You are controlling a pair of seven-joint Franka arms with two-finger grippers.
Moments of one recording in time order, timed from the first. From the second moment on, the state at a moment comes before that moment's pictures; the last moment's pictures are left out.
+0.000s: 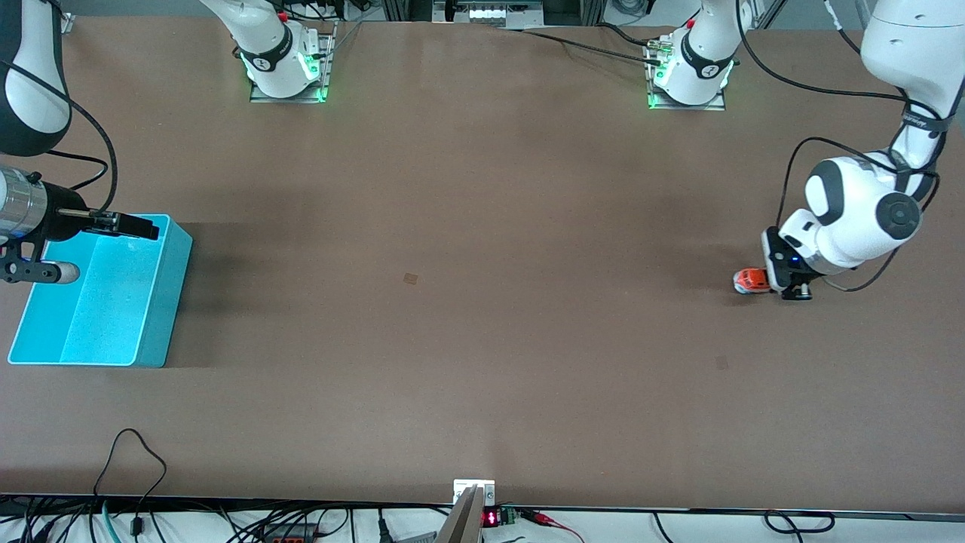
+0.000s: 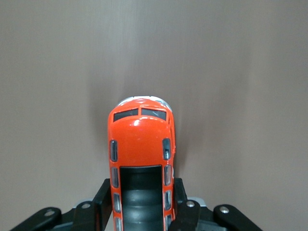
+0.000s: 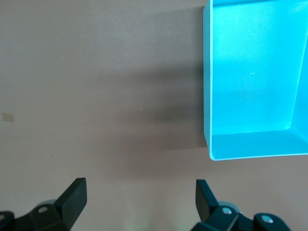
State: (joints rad) left arm 0.30 0.43 -0.04 -2.17 0.06 2.57 1.70; right arm -0.07 0.24 0.00 -1.55 0.02 1.58 0.04
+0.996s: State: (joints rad) left arm 0.47 0.48 -0.04 -2.08 0.06 2.58 1.92; right arm -0.07 0.24 0.01 -1.55 0.02 1.58 0.04
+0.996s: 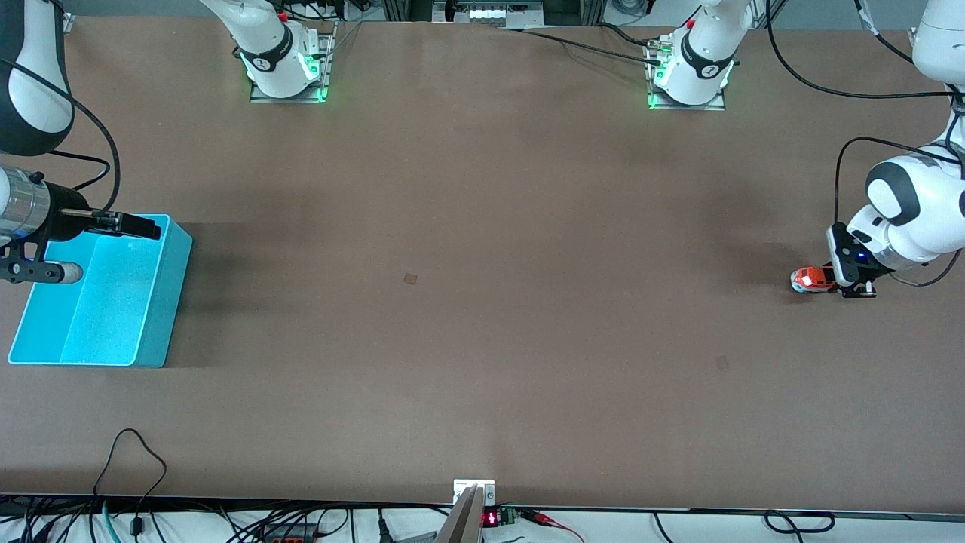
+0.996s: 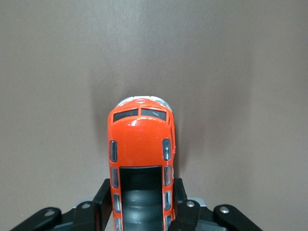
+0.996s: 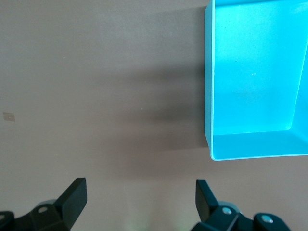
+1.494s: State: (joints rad) left arm 0.48 0.51 -0.04 -2.06 0.06 2.60 1.92; right arm -0.07 0.24 0.01 -1.55 0.02 1.58 0.04
